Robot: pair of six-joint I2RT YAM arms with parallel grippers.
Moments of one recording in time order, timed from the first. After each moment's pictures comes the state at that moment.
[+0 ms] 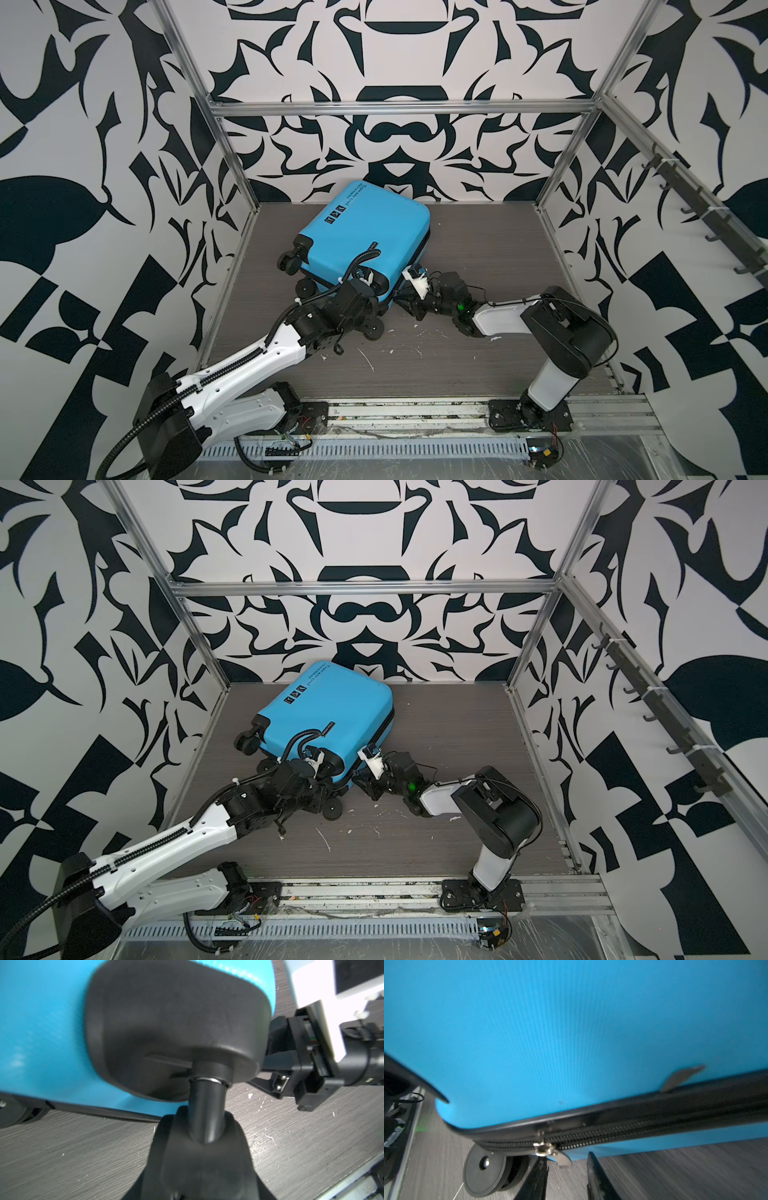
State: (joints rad) left arm -0.88 1.06 0.80 -0.58 -0.21 -0.46; right arm 0.67 1.72 0.64 0.67 -0.45 0.13
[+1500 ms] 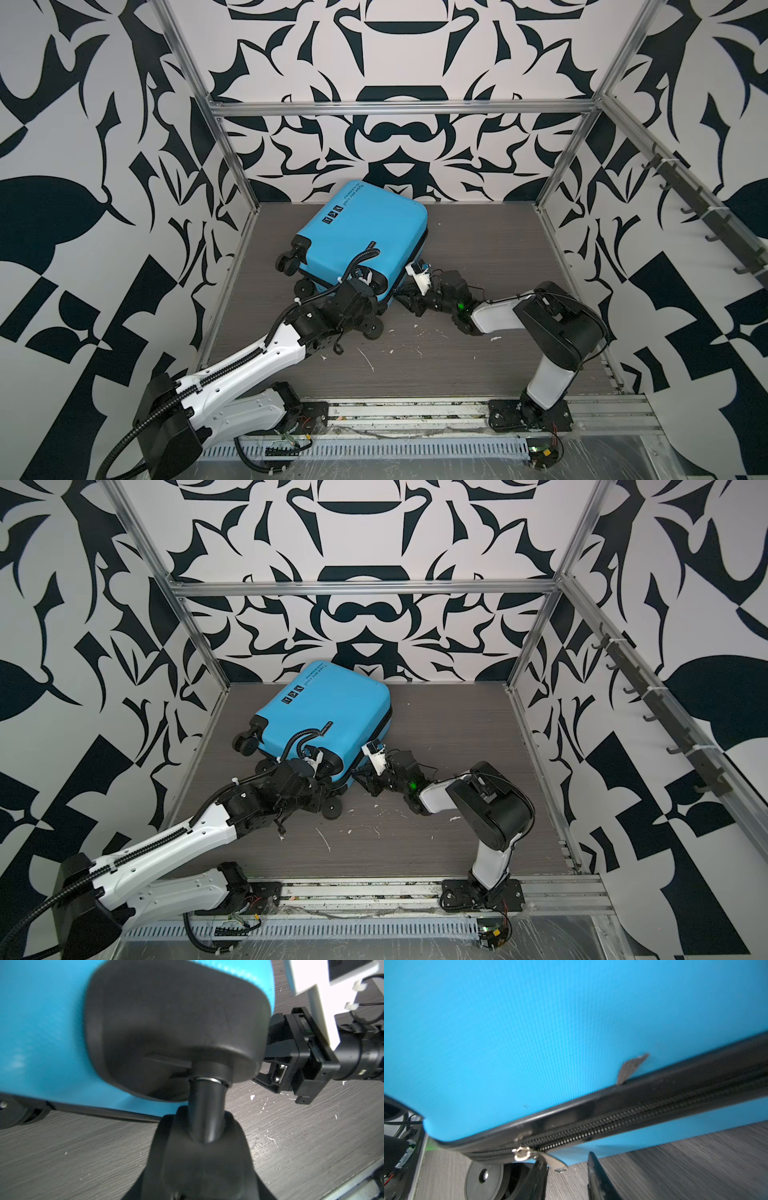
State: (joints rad) left arm -0.87 1.06 0.80 -0.59 -0.22 -0.47; right arm 0.64 1.76 0.64 0.75 -0.47 0.24
